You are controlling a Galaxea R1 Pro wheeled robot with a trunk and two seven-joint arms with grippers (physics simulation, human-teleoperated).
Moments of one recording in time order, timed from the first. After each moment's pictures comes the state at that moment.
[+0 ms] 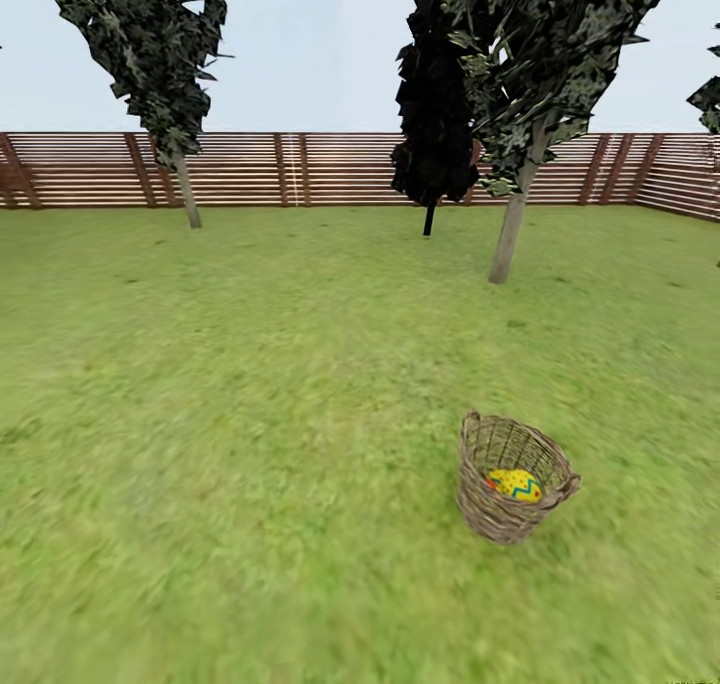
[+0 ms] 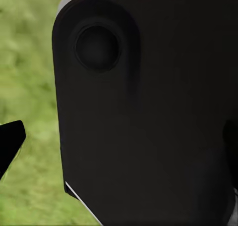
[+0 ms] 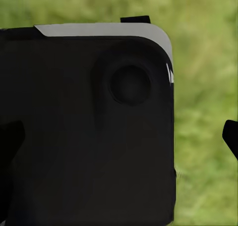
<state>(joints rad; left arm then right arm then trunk) 0.00 -0.02 0.01 -0.16 0.02 0.00 0.00 -0.06 -0.02 -0.09 -0.07 0.01 -0.11 0.06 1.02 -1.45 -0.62</state>
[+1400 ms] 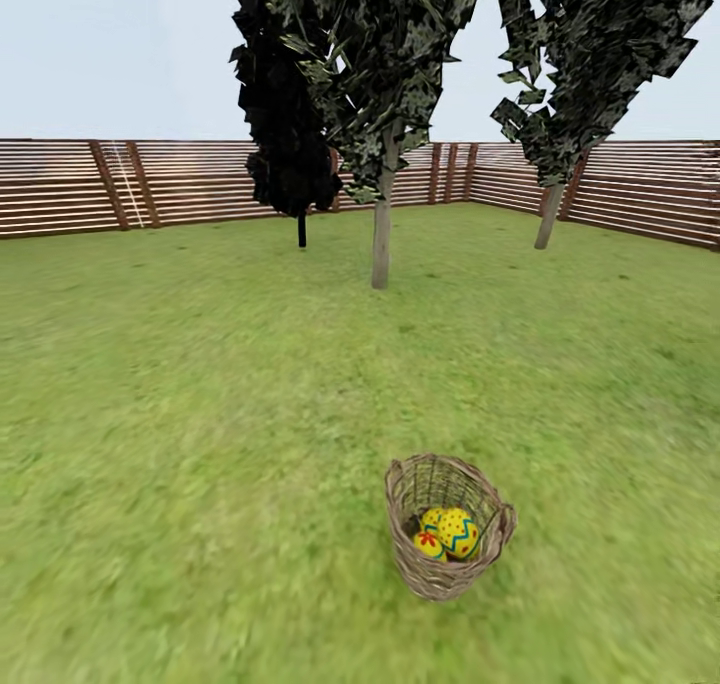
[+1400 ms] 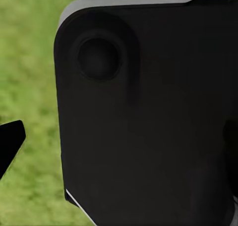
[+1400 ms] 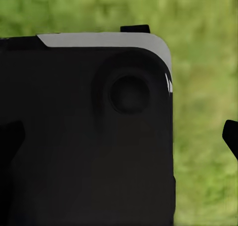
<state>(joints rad) 0.00 -0.01 0.01 -0.16 0.02 0.00 0.00 -0.06 -0.02 -0.09 -0.08 0.01 -0.12 0.07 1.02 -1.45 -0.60</state>
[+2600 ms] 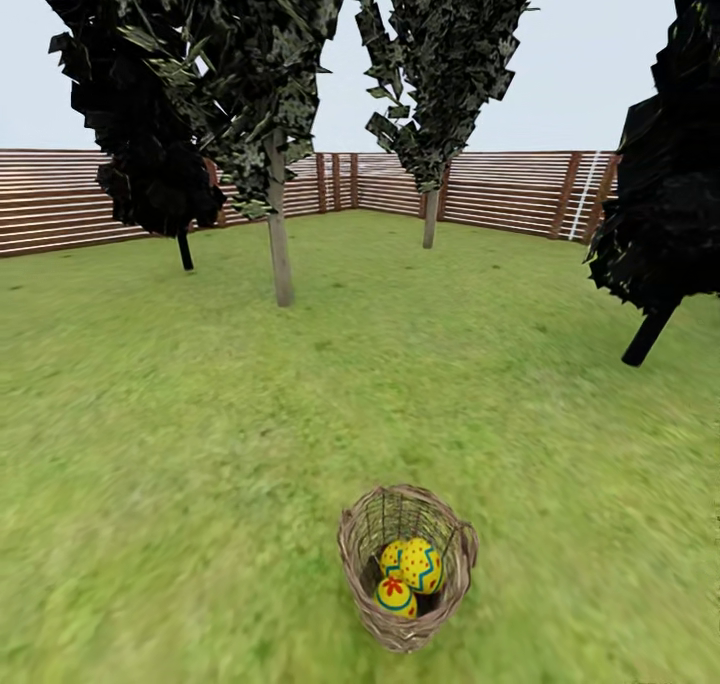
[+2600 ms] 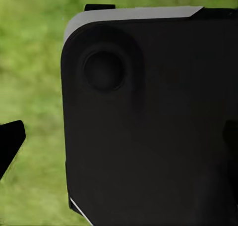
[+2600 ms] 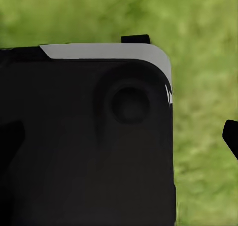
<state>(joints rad) 0.00 -0.01 0.01 -0.16 0.02 0.00 0.00 -0.06 -0.02 -0.09 -0.07 0.01 -0.12 0.07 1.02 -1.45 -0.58</state>
